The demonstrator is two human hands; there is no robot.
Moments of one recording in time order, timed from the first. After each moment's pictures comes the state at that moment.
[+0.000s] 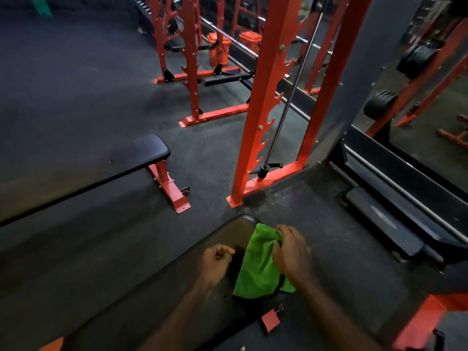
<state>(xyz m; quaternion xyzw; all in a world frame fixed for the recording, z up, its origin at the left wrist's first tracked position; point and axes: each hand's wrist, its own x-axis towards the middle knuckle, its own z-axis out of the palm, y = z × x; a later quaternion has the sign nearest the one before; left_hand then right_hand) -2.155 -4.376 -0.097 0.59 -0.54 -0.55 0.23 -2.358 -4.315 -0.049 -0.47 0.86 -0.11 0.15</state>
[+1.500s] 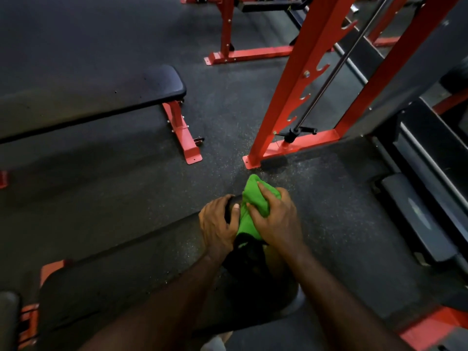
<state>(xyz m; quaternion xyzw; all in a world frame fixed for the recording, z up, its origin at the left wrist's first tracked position) -2.218 -4.439 -0.216 0.65 -0.61 -0.28 0.34 -2.364 -4.423 -0.144 -0.60 0.75 -0.22 0.16</state>
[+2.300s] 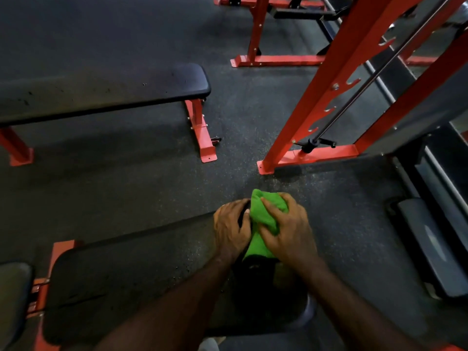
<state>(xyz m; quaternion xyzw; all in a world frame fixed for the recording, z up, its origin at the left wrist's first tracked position) -2.214 -4.436 -0.214 0.63 -0.61 -0.30 0.37 -2.369 -4.420 -0.145 -0.72 0.68 -0.11 0.14</state>
